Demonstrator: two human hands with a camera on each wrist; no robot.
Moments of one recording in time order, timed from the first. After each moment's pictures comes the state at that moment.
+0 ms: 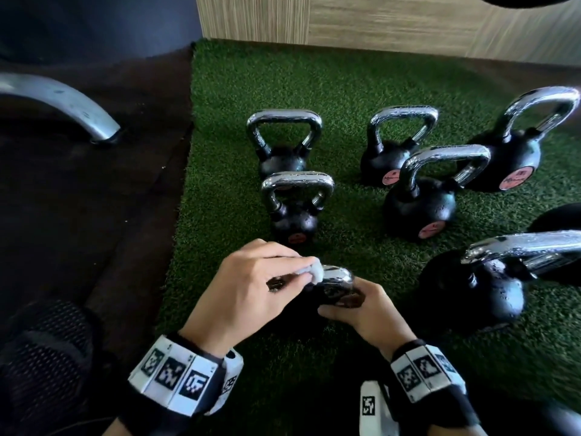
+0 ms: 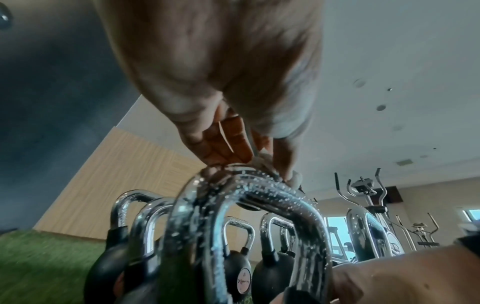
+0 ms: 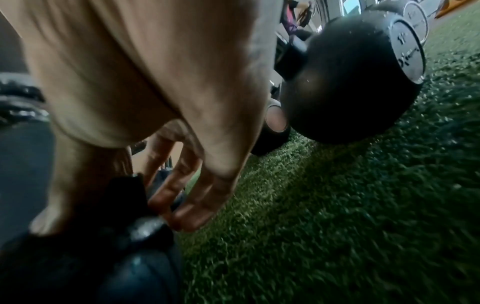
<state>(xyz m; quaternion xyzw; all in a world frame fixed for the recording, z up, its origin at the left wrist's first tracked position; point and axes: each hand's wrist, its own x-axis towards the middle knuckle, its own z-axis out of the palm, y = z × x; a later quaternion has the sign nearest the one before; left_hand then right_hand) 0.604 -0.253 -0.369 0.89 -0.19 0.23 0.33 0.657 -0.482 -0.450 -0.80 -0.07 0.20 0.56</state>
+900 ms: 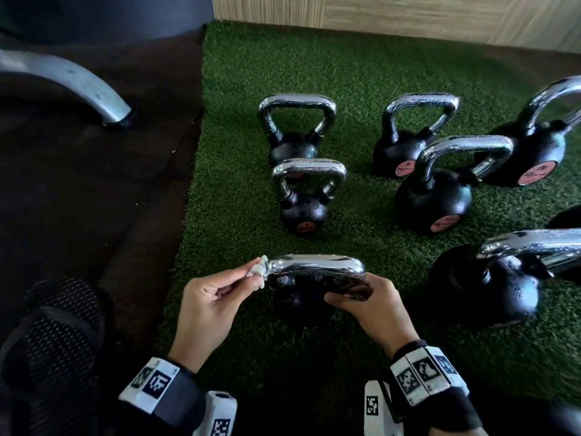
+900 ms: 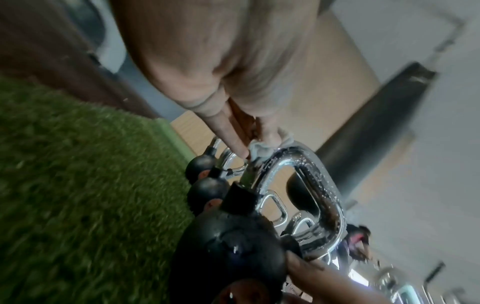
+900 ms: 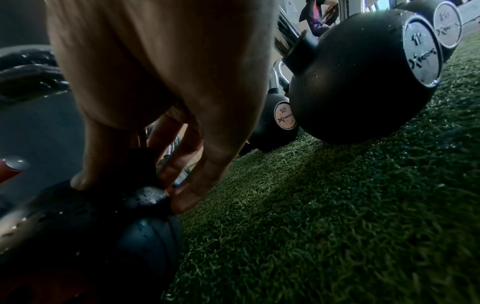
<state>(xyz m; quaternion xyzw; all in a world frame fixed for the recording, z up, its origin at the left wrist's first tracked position) 0.566 -0.215 -0.453 0.73 0.02 0.18 0.66 0.652 -0.479 -0.461 -0.84 -0.04 0.12 0.52</state>
